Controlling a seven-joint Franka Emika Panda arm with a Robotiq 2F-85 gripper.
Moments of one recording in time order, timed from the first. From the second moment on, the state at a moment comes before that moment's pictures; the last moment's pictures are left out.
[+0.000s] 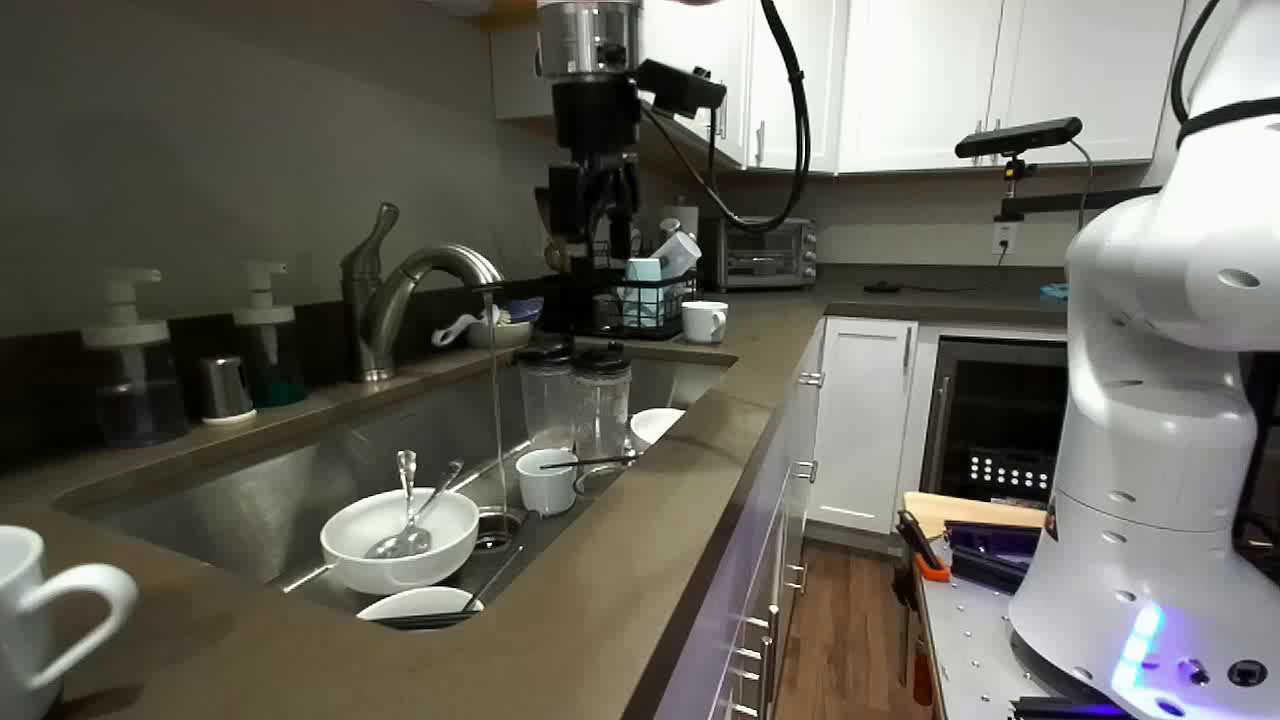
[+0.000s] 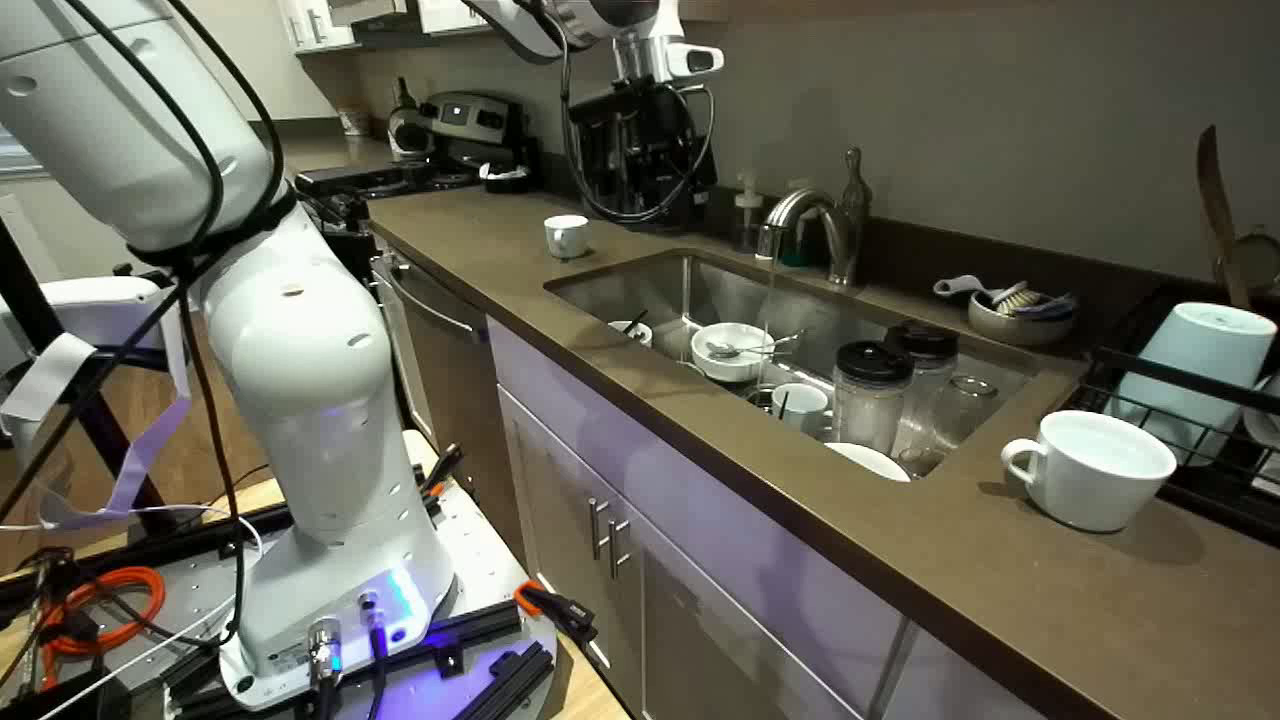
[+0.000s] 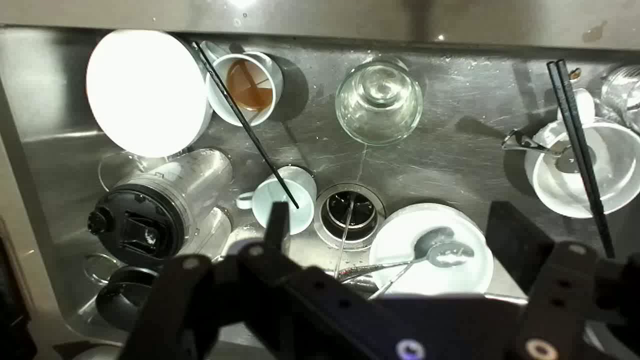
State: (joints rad) arm -0.01 -0.30 0.19 -2.27 -0.18 2.00 0.23
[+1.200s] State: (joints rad) arm 0.03 -0.26 0.18 -2.24 -0.18 2.00 0.19
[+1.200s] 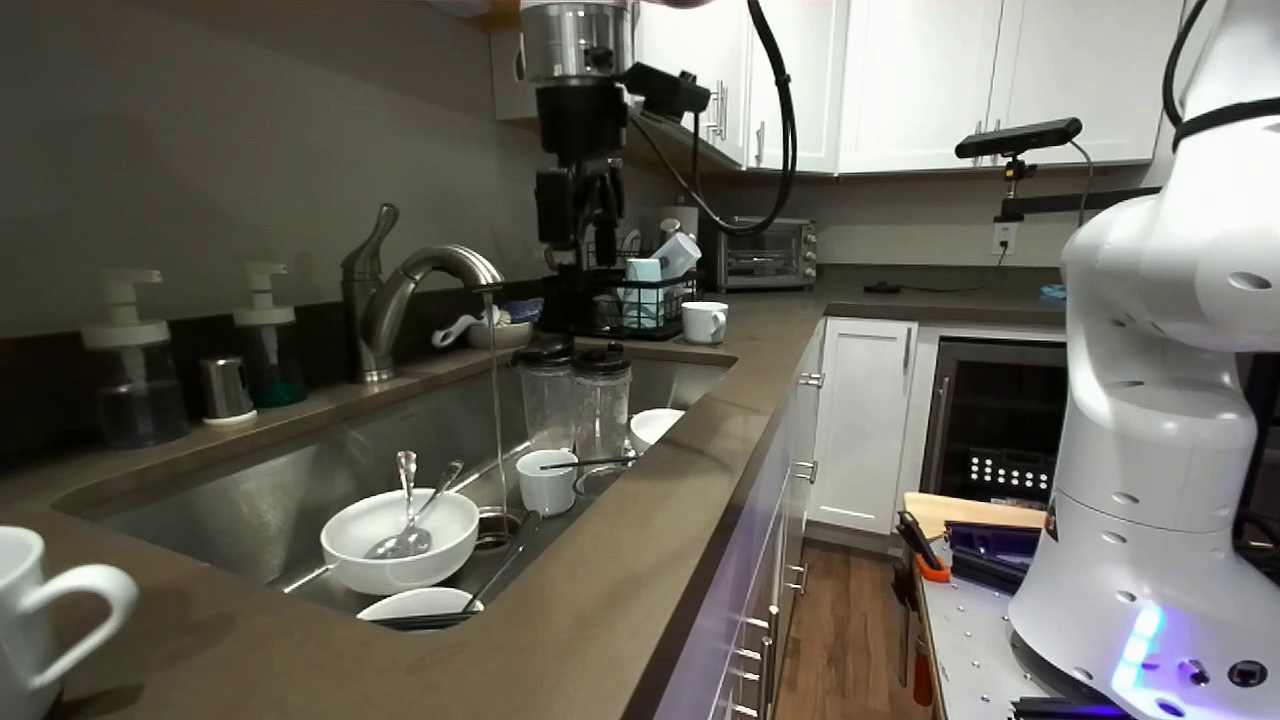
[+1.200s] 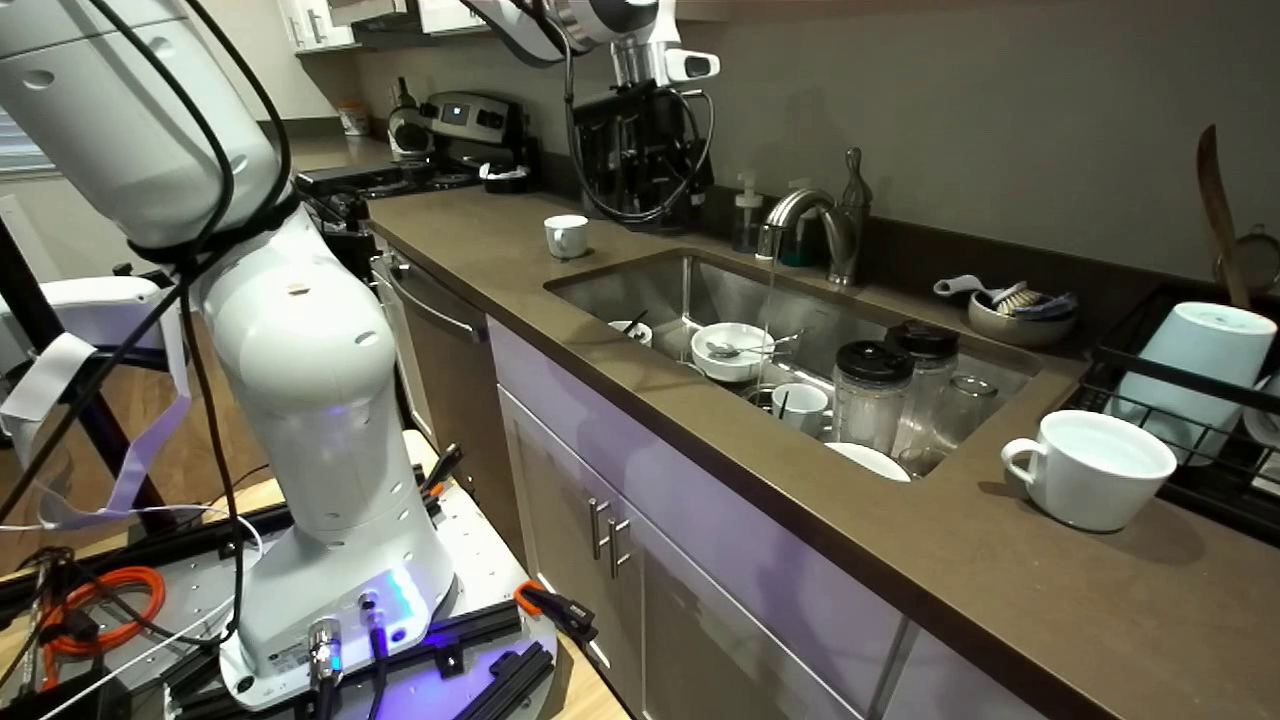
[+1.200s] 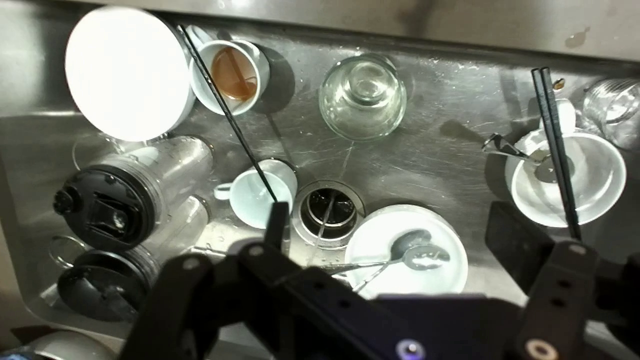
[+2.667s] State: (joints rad) arm 0.33 0.29 0.30 -1.76 -0.16 2.00 -0.07
